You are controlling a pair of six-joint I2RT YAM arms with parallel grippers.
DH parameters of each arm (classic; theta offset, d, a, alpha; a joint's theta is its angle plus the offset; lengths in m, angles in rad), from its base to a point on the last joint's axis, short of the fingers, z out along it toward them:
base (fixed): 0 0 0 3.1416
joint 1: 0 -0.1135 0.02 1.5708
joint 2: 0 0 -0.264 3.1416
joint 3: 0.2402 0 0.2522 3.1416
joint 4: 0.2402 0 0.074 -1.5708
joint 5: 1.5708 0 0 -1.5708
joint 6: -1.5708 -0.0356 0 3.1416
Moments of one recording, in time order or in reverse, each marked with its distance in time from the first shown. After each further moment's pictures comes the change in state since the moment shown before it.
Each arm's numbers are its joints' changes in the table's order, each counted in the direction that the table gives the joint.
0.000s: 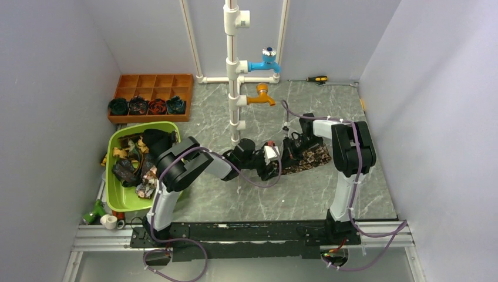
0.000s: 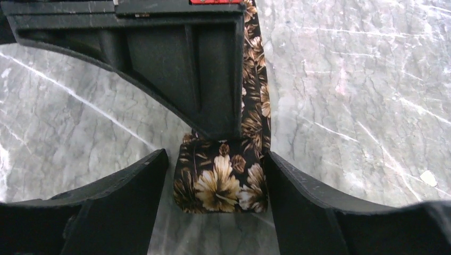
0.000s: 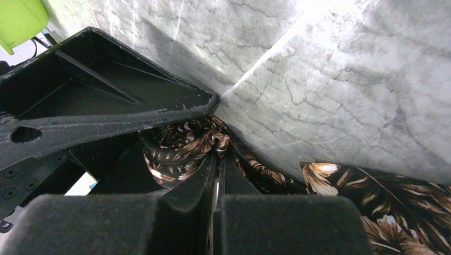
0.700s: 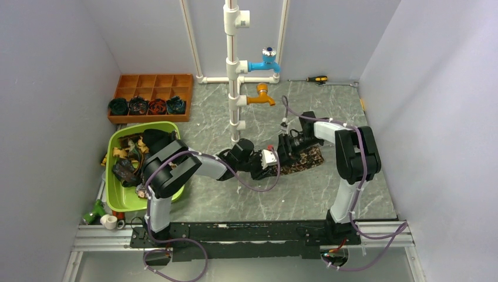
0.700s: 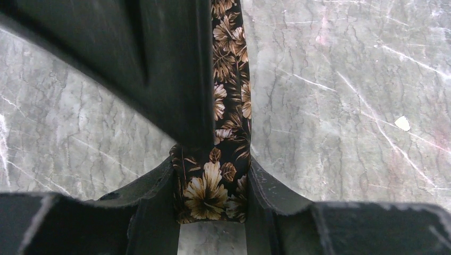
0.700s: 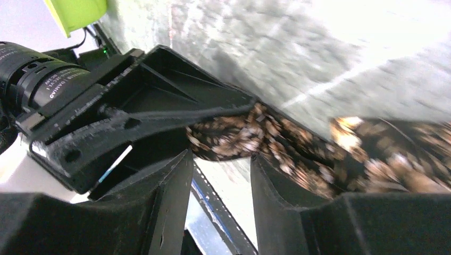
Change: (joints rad) left arm 0.008 -0.125 -0.047 0.229 -0.031 -0.115; right arm 0.001 -0.112 -0.051 -0.041 -0.144 -0.013
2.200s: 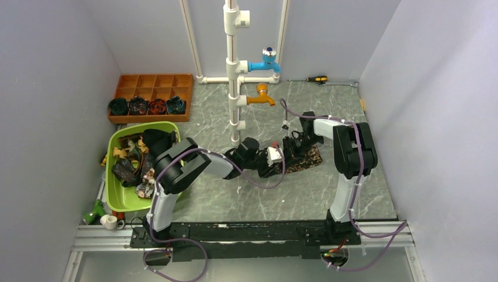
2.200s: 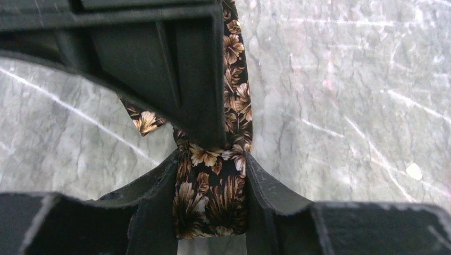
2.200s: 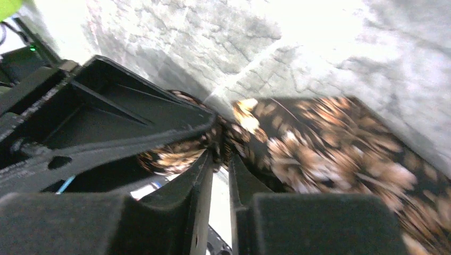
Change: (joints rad) left arm 0.008 0.119 0.109 -0.093 0.042 0.076; right arm 0.003 0.082 0.058 0.068 0.161 0.079
